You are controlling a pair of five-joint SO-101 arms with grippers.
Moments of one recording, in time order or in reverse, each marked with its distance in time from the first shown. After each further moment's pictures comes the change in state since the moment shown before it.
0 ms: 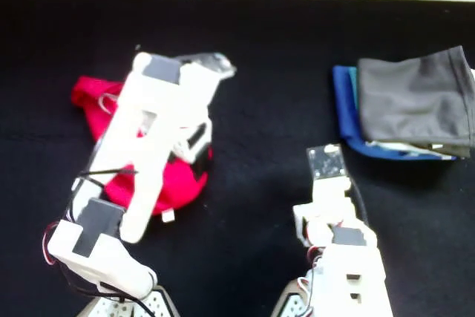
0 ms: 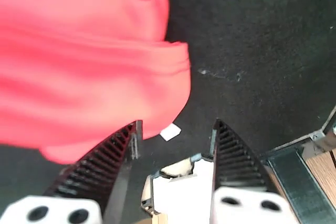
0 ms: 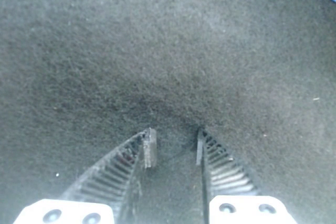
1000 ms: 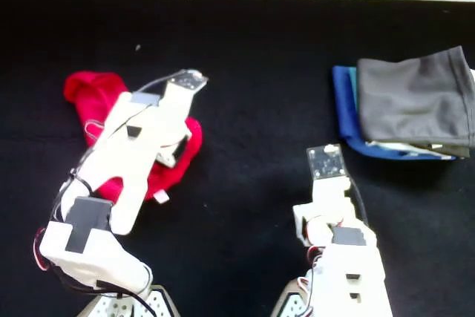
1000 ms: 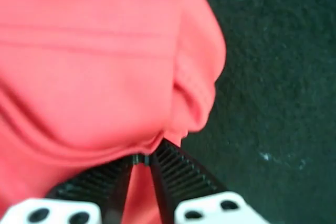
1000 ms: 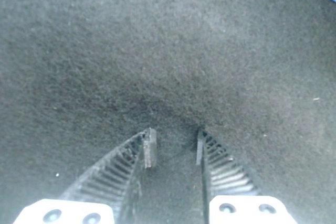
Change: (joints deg) left arm -10.5 -0.4 20.2 -29.0 -3.3; right arm 0.0 0.0 0.0 0.0 0.0
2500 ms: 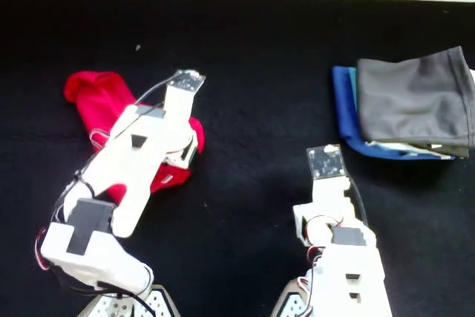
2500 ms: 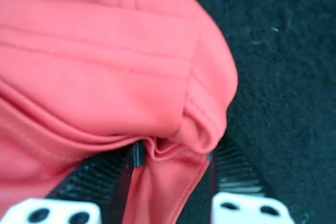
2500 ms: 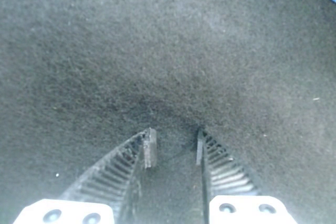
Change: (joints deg) left arm 2.0 0.4 7.3 -15.1 8.0; right arm 0.0 0.0 0.2 -0.2 0.0
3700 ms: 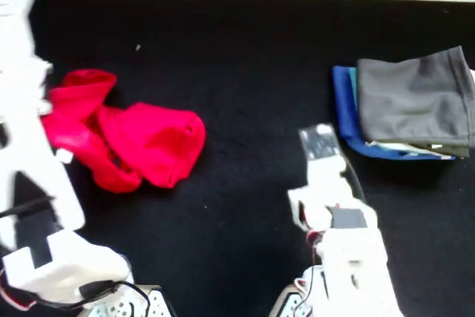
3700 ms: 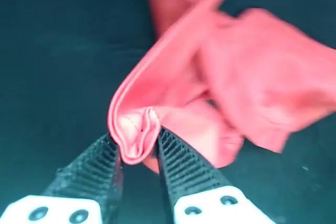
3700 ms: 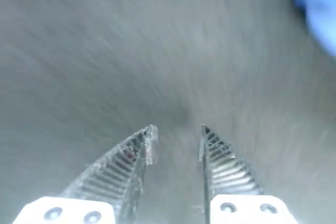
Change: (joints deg) left arm -39.0 -2.1 -51.0 42.9 -7.6; right arm -6.2 1.3 -15.6 10.5 0.0
